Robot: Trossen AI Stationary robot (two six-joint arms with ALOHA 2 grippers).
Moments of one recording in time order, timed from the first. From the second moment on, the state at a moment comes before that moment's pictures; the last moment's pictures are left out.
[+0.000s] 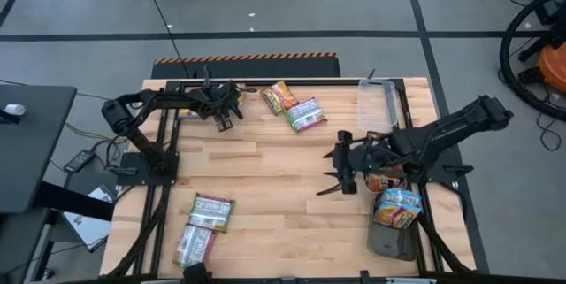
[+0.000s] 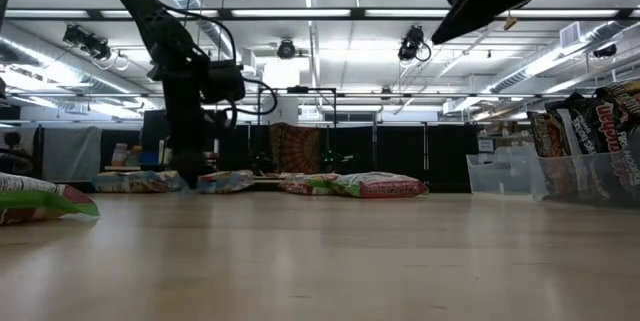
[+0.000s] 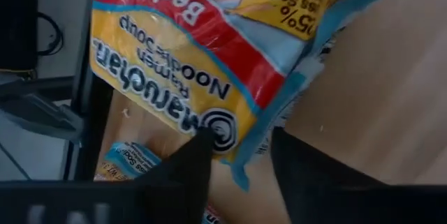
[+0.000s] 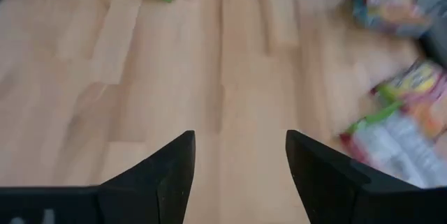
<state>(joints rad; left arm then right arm) 0.66 1.64 0.79 -0.36 -0.43 0.35 0.29 1.18 0.86 -0.43 0.32 0.07</state>
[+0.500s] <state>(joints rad) 0.50 1.58 0.92 -0.63 -0.33 0.16 0.16 1.22 0.70 0.12 0.38 -0.37</state>
